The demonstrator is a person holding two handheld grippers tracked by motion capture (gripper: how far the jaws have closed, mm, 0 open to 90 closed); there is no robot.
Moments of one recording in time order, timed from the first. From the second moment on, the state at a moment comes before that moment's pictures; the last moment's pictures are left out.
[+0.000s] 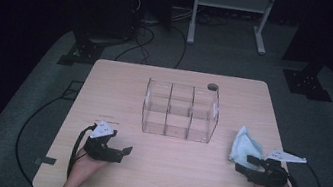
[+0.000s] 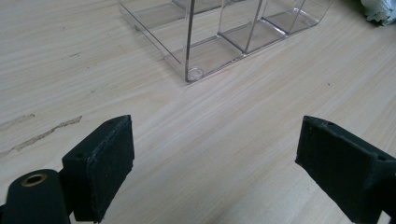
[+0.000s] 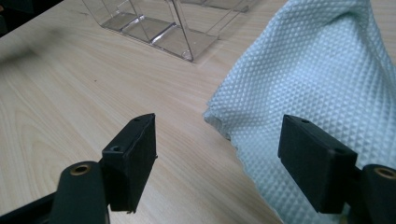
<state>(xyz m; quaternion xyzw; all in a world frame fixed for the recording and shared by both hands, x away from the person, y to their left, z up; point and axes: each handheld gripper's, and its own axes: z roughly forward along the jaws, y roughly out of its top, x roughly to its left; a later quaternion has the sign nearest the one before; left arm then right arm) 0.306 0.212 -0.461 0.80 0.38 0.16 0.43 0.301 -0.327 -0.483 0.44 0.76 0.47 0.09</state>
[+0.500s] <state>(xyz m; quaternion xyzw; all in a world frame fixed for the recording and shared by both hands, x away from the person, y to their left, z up) 0.289 0.220 -0.472 0.80 0.39 0.16 0.43 0.291 -0.337 -0.483 0.44 0.75 0.48 0.10</state>
